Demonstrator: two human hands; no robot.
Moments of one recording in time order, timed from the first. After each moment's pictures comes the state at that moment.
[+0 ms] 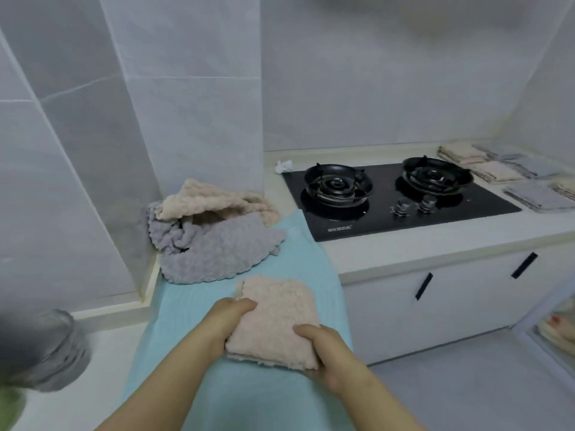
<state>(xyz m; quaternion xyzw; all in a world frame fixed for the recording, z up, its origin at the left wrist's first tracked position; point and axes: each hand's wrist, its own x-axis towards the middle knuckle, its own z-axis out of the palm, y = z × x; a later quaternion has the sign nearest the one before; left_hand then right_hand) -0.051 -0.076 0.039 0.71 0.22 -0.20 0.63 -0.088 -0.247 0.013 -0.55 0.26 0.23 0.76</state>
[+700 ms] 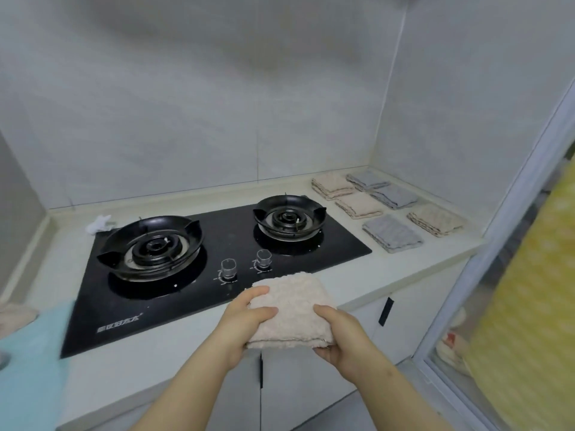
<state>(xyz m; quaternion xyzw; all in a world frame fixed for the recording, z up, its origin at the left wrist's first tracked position) 0.105 -0.555 0.073 0.70 0.03 -0.20 0.69 0.049 -0.718 0.073 -0.54 0.29 0.05 0.79</state>
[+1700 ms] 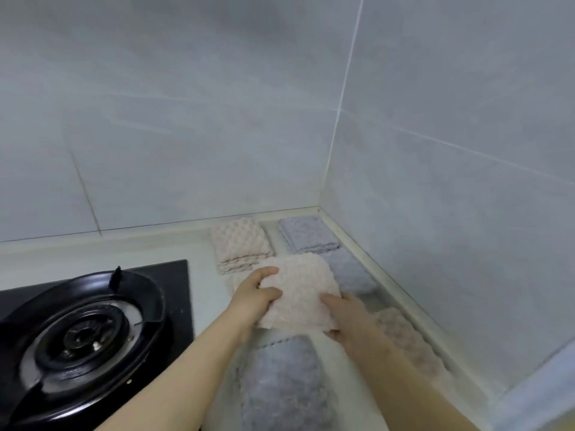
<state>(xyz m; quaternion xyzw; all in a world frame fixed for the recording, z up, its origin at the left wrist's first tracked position) 0.476 -1.037 0.081 0.72 0.02 -0.16 0.68 0.441 -1.197 0.066 -0.63 0.30 0.02 0.72</state>
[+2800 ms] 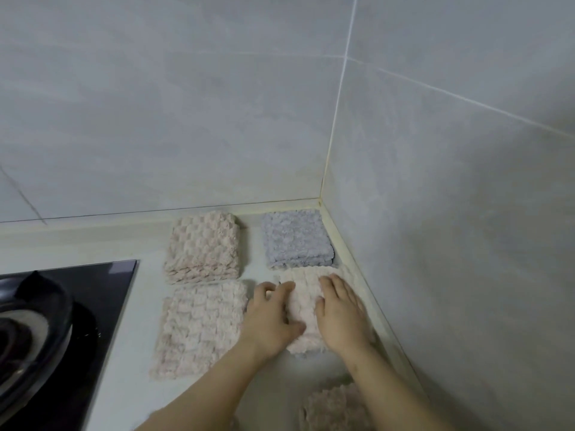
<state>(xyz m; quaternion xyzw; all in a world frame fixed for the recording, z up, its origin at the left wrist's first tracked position) 0.572 -1.185 0.003 0.93 -0.04 -0.11 0.35 0.578 -1.329 -0.001 -0.99 0.01 0.03 0.16</state>
